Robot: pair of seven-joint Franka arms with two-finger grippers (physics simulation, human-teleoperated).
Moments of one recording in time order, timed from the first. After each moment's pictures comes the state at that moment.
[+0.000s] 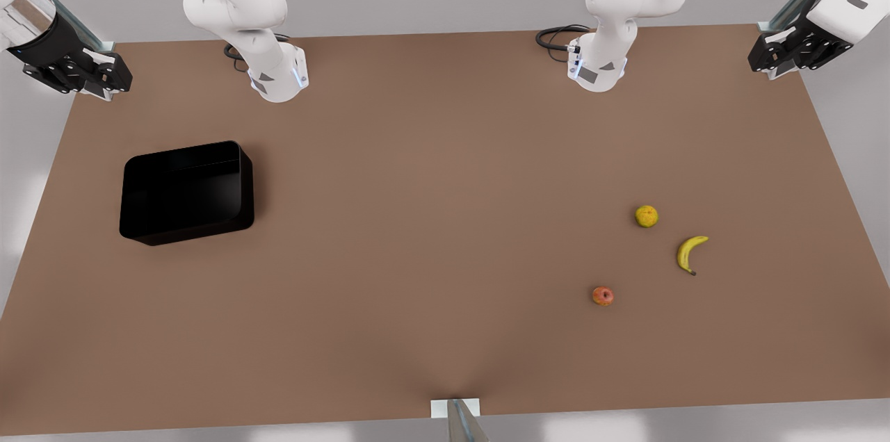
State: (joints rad) left arm -0.22 0.06 0.22 -1.49 -0.01 1.49 0.16; right arm -0.03 0.05 0.03 -1.34 -0.01 1.25 -0.10
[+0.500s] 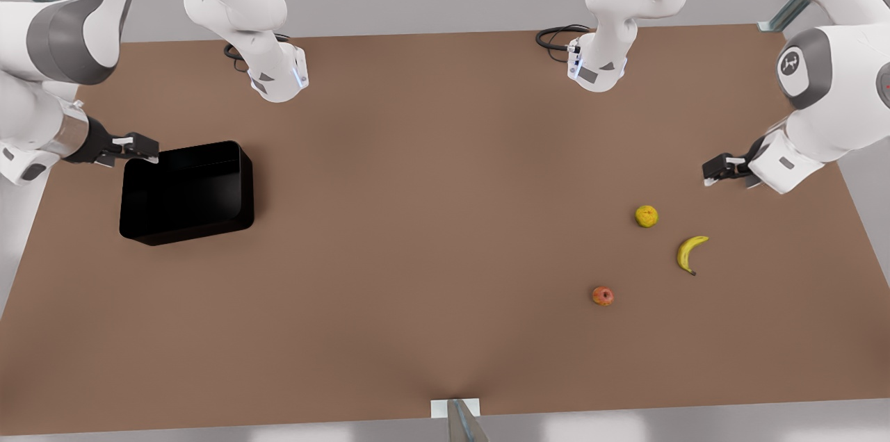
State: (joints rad) left arm -0.07 0.17 0.13 -1.43 -0.06 1.53 0.12; right arm -0.11 0.10 0.03 -1.36 0.00 1.27 -0.12
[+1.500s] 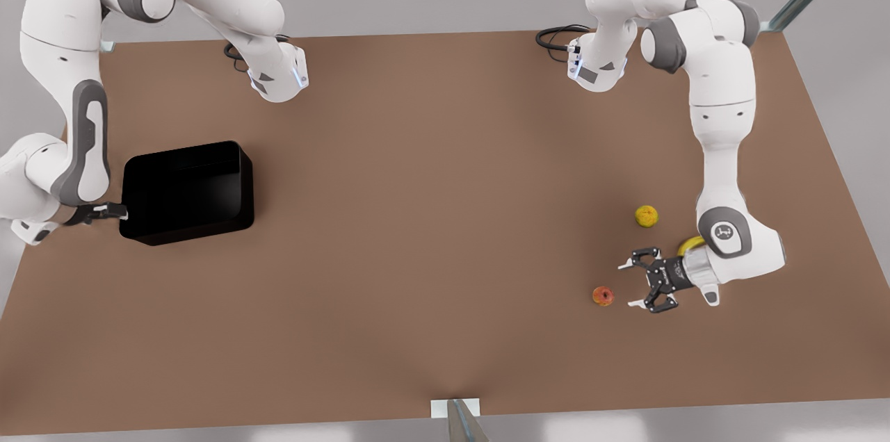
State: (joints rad) left arm -0.03 0.81 0.18 -1.46 -1.14 1.94 -0.92; right arm -0.40 0.38 -0.17 -1.89 -0.03 2.12 -0.67
